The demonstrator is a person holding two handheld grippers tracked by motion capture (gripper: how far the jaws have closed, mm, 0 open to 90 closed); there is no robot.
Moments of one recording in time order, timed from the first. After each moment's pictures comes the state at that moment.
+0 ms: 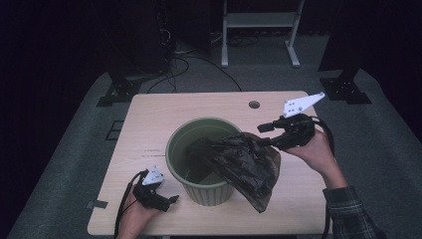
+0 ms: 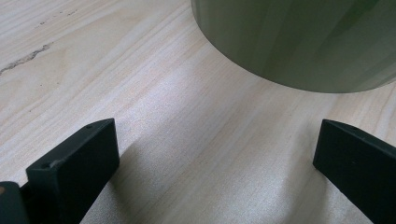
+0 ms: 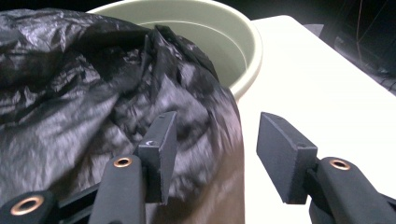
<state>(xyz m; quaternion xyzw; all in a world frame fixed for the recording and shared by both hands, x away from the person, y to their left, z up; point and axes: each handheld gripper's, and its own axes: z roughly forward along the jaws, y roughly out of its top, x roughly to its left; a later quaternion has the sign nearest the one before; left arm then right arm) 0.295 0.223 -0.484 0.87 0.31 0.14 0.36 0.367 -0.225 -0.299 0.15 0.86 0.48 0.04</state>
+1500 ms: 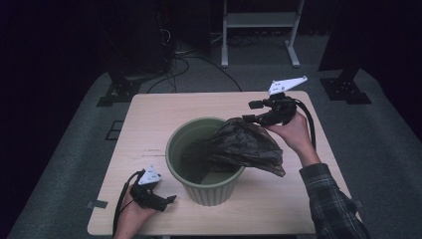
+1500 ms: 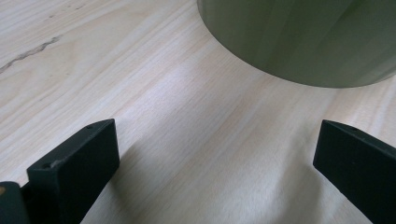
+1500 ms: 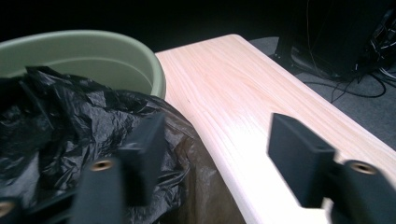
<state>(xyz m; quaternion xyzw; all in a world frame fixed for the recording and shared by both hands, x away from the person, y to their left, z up) 0.293 0.235 -0.479 0.86 0.32 0.13 0.37 0.433 -0.201 -0.303 0.21 0.83 0.50 0.09</state>
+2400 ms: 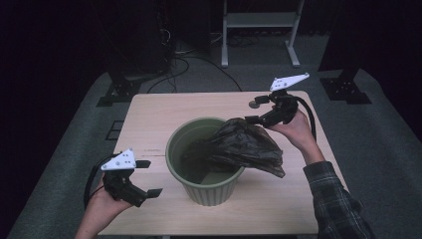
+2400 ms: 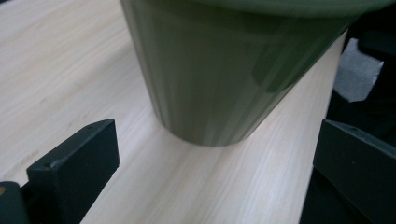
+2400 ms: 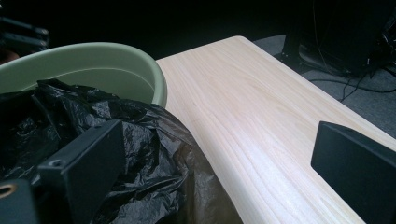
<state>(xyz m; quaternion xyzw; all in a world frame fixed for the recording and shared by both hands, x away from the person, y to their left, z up) 0.273 0.250 -0.349 0.86 0.24 0.08 0.44 0.438 -0.204 -0.300 0.22 0.83 0.51 0.07</state>
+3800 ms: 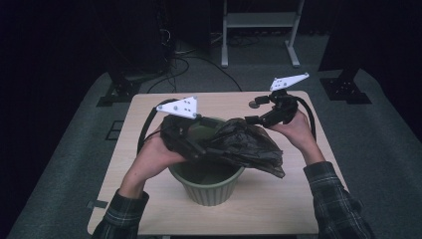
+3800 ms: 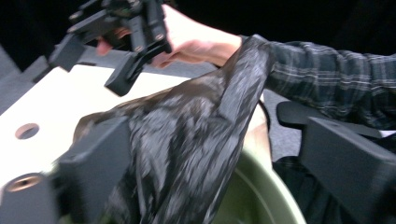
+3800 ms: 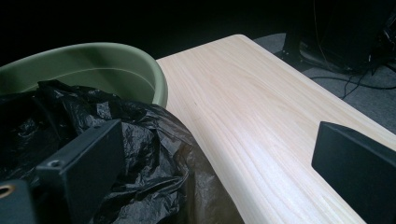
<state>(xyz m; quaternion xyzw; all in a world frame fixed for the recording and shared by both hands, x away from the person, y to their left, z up) 0.332 0.097 -0.243 0.86 0.05 0.01 0.51 0.438 -0.203 -0.300 0.22 0.83 0.51 0.07</state>
